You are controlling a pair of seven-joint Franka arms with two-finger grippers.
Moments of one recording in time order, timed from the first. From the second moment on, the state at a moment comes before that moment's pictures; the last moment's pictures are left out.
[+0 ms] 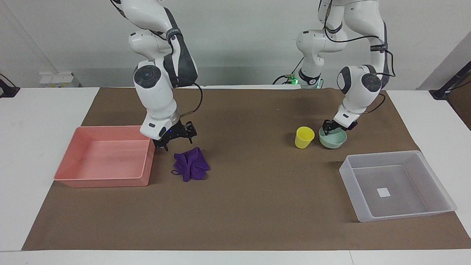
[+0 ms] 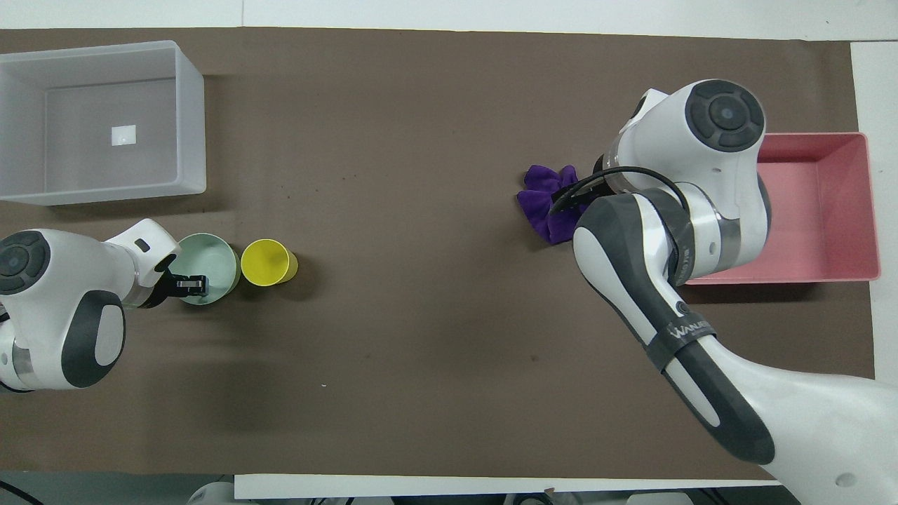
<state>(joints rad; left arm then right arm) -0.13 -0.08 0.03 -2.52 0.00 2.38 -0.03 0.36 0.23 -0.10 -1.91 0.07 2.18 -0.09</state>
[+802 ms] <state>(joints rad) -0.04 -0.03 0.05 -1.92 -0.03 1.90 -0.02 0.38 0.36 -0.11 -1.94 0.07 2.30 -0.08</state>
